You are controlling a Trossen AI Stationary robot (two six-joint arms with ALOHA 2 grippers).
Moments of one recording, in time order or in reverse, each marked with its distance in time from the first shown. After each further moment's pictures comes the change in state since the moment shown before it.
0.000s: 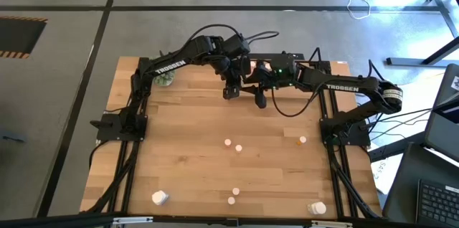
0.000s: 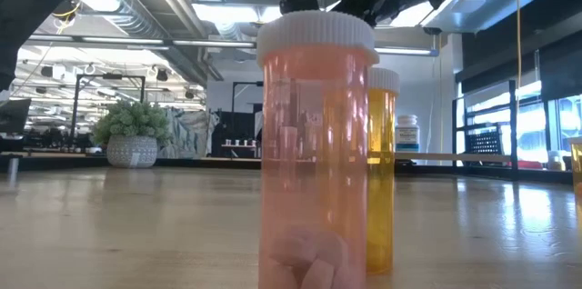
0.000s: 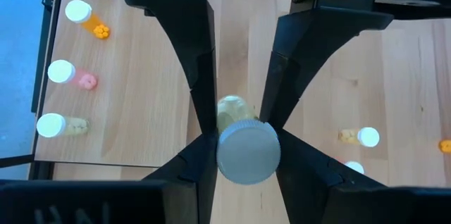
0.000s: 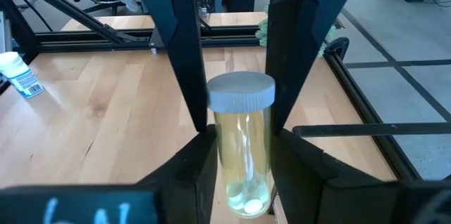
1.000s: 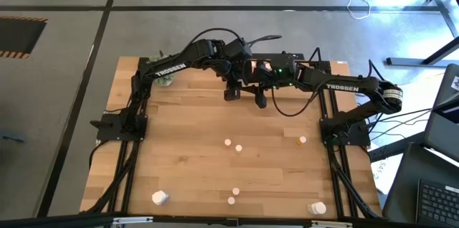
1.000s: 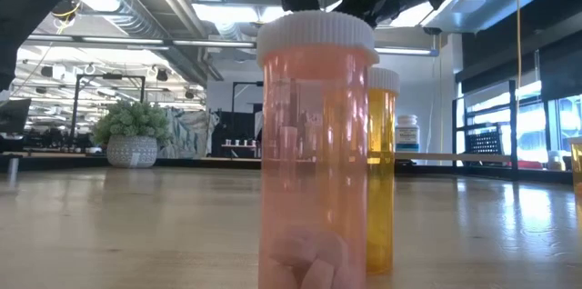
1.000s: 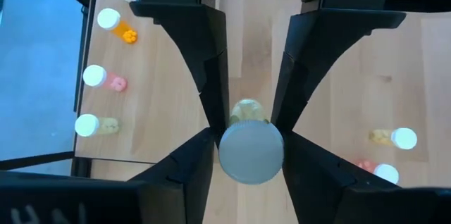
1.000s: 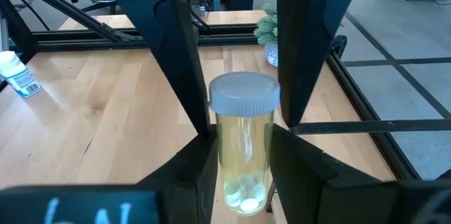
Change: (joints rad) left arm -0.039 0.000 0.000 0.017 -0.131 0.030; right arm 0.000 0.000 0.000 -0.002 0.001 0.001
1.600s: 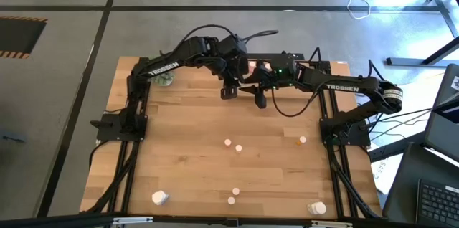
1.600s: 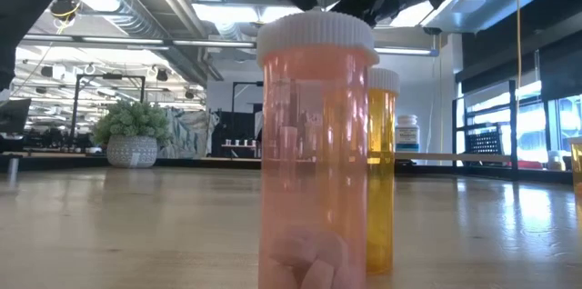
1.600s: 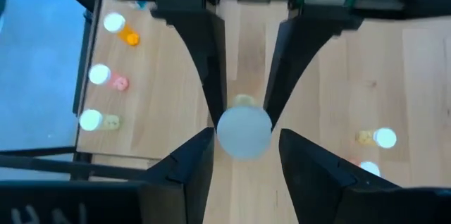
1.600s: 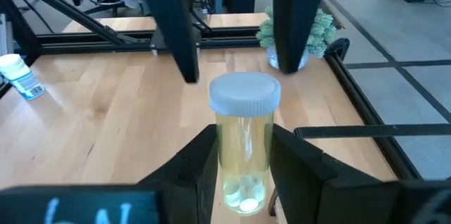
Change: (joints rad) left arm -0.002 -0.051 -0.001 -0.017 0.014 -0.027; right arm -0.002 0.000 0.001 0.003 0.000 0.003
